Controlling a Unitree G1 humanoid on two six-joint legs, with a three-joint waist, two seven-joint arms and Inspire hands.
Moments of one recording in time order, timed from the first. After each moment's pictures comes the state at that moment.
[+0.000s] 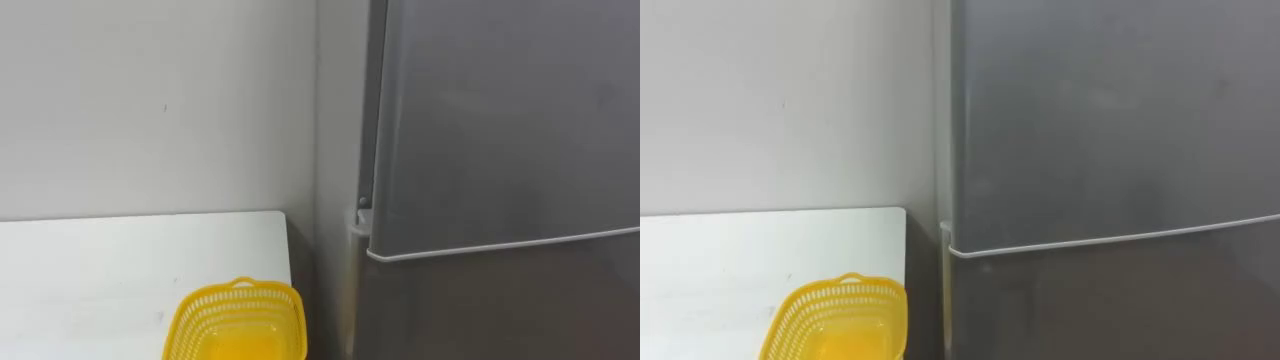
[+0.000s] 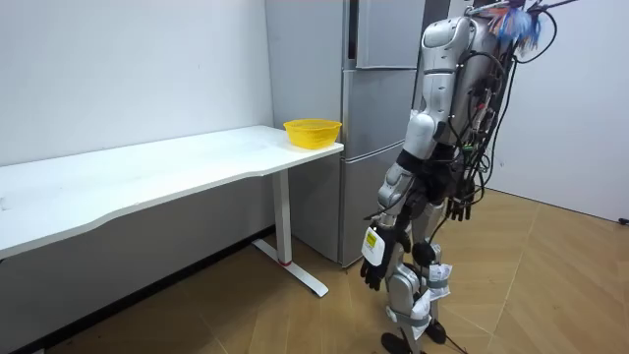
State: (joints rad) left arm 0.22 0.18 0.08 1.12 0.44 0.25 -0.13; right arm 0.13 -0.22 0.02 1.31 -0.27 0.22 0.15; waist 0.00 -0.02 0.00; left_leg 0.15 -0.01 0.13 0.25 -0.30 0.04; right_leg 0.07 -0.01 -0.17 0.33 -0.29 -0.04
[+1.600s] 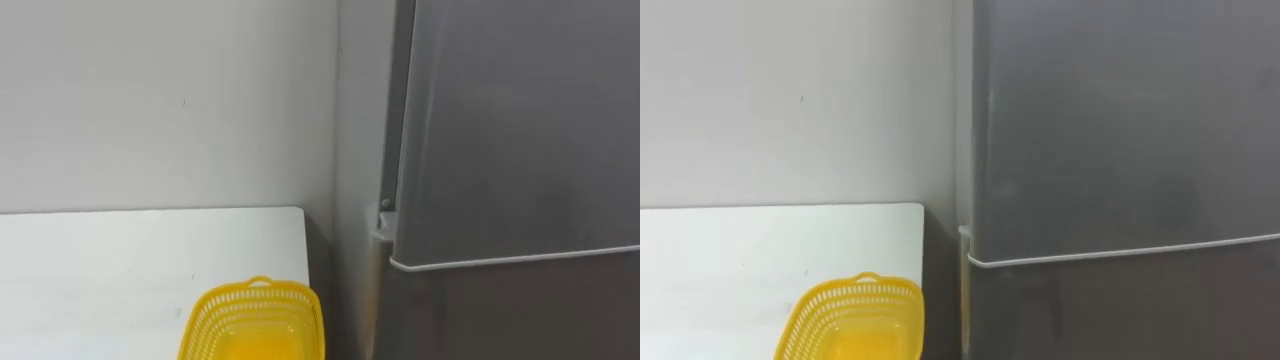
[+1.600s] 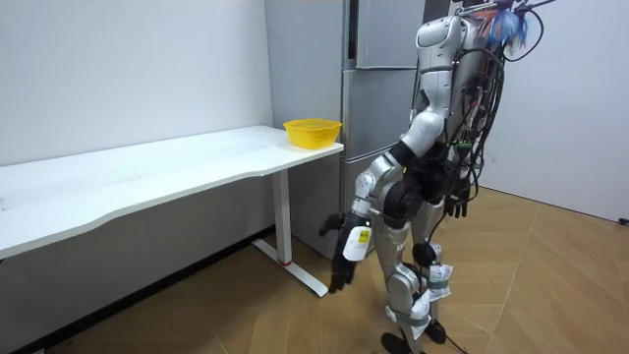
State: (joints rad) left arm 0.27 0.16 0.52 0.73 -1.02 0.08 0.57; right arm 0.17 -0.22 -0.08 1.27 -0.20 0.19 0.02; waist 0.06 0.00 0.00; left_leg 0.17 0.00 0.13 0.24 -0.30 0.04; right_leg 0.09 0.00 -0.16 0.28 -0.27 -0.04
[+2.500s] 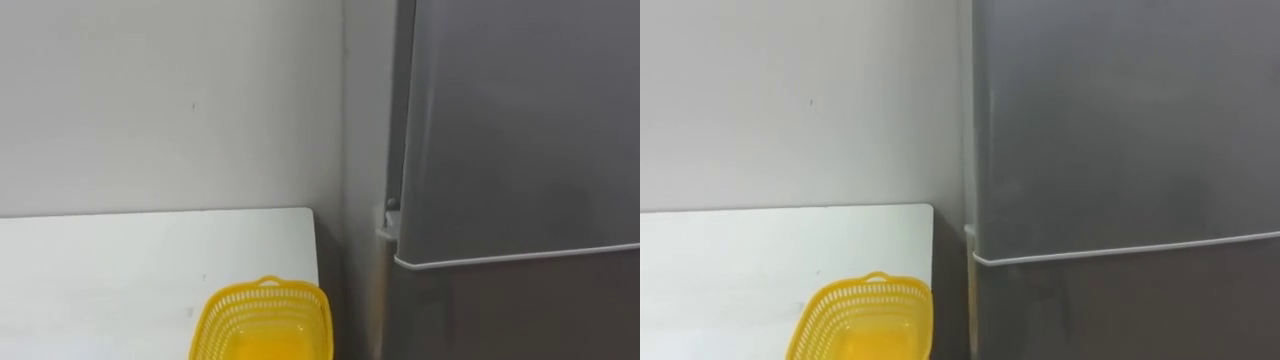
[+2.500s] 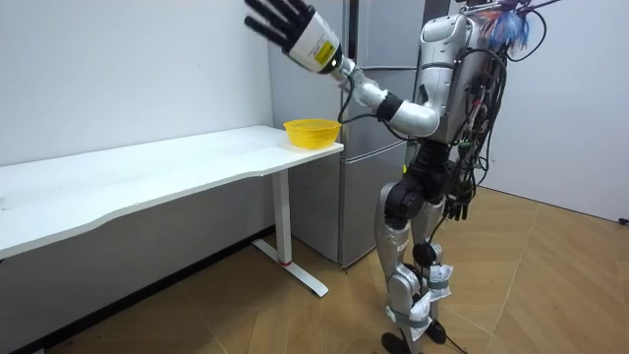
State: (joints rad) left arm 0.19 0.24 0.54 -0.52 -0.12 -0.15 0.86; right arm 0.21 -0.22 -0.08 1.28 -0.24 0.08 0.02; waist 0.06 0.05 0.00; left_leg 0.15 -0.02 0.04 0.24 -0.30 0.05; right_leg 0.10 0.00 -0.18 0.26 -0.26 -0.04
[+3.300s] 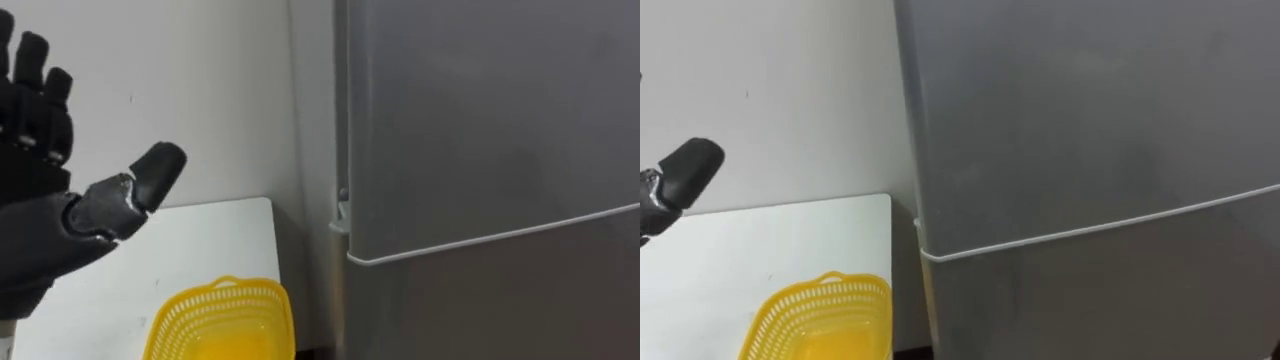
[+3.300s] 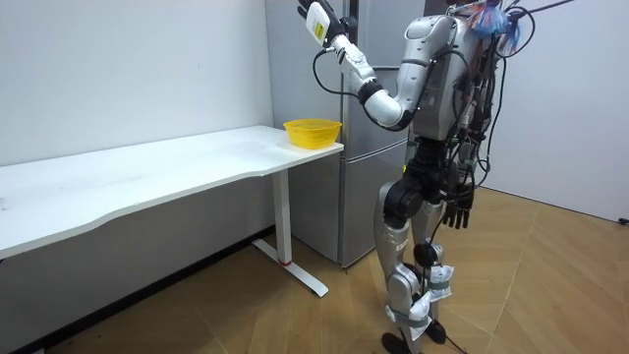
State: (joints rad) left arm -0.02 0.29 0.22 -0.63 -0.72 -0.09 -0.03; right arm 0.15 -0.23 -0.06 1.34 -0.24 0.06 0.12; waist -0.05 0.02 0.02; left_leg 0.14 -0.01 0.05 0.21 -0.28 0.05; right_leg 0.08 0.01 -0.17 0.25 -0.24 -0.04
